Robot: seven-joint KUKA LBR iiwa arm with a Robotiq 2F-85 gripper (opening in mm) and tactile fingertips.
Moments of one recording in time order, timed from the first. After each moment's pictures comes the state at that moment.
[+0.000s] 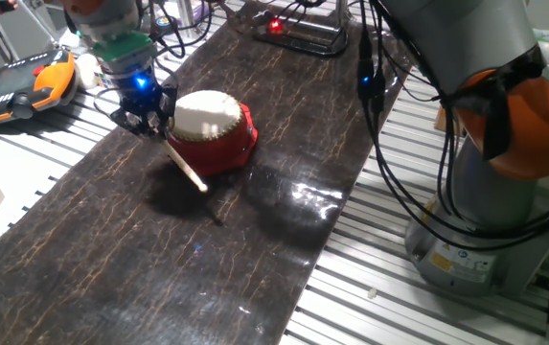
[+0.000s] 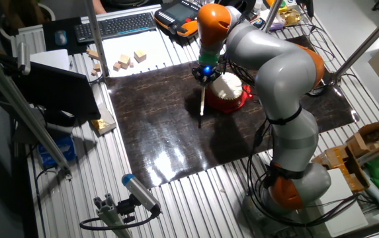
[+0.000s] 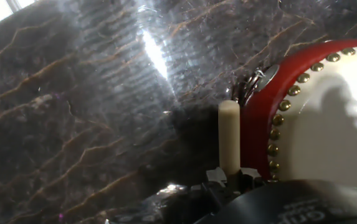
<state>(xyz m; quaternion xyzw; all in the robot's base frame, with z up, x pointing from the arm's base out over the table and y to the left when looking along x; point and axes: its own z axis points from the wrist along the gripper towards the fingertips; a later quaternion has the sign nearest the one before) 0.615 0.094 0.137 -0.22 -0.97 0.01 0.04</state>
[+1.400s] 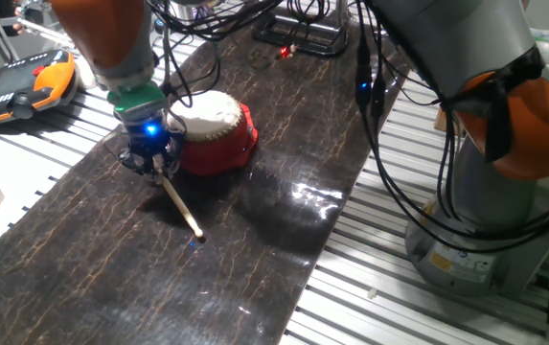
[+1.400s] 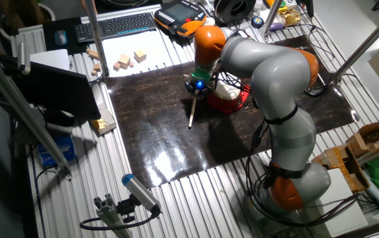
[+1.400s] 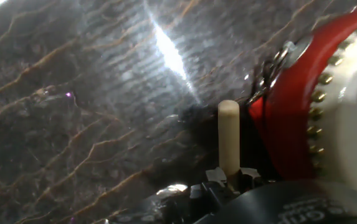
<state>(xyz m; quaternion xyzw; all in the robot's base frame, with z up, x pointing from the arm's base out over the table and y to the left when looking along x) 0.600 0.132 0.057 -0.26 -0.96 -0.03 0.04</state>
